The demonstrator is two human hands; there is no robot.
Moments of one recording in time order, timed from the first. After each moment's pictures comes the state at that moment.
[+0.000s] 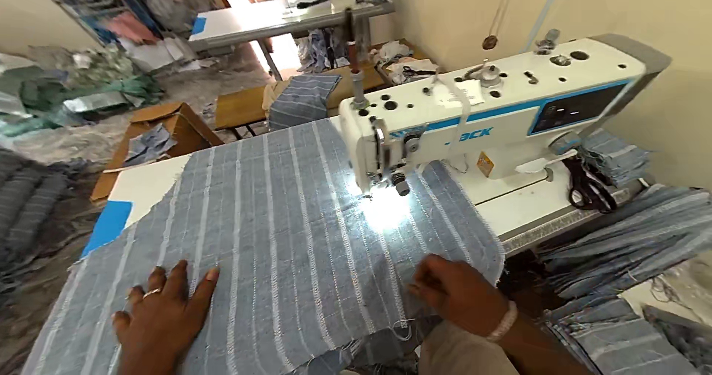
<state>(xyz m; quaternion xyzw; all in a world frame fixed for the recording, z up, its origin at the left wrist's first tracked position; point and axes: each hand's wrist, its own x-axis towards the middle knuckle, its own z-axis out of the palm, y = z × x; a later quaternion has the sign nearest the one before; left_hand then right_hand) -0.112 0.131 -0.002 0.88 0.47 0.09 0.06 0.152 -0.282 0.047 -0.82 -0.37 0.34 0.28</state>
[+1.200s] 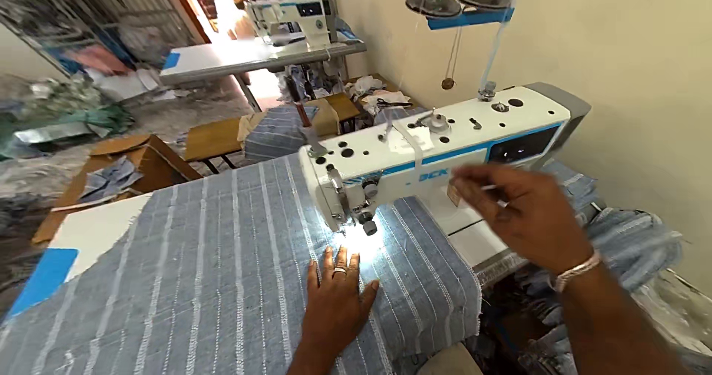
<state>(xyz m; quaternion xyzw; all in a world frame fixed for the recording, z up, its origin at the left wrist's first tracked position) 0.093 -0.080 -0.016 0.99 0.15 0.08 0.03 0.265 -0.320 0.161 -0.82 -0.42 -0.12 0.38</state>
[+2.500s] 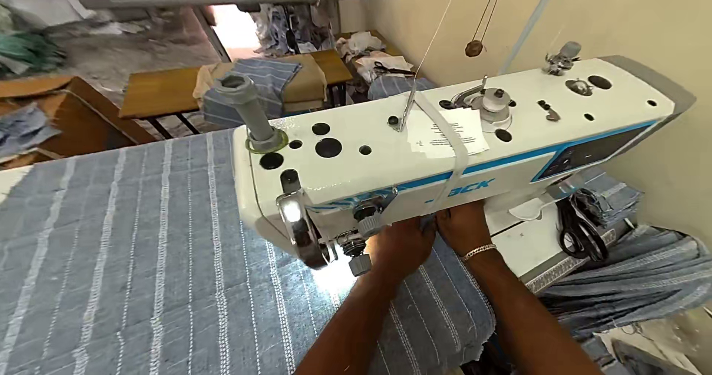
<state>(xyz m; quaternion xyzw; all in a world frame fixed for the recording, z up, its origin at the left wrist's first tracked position) 0.266 -0.129 0.017 0.96 0.12 -0.02 0.23 0.357 -0.248 -0.008 -0.91 -0.28 -0.15 0.26</state>
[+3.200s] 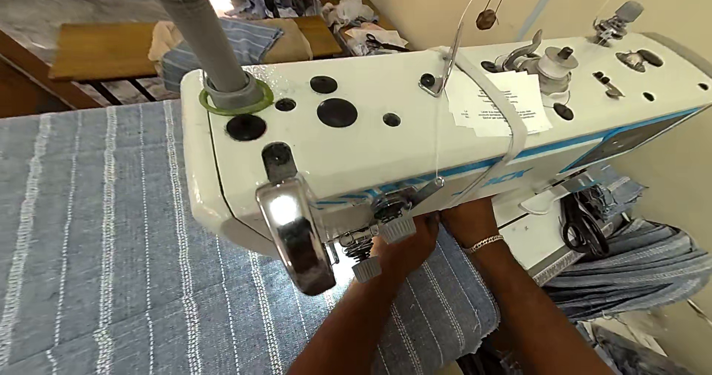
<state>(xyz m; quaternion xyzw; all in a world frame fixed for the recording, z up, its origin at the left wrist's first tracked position) 0.271 -0.128 0.027 0.95 0.13 -0.08 0.26 0.355 -0.245 -0.002 -0.93 -0.27 -0.11 0.21</state>
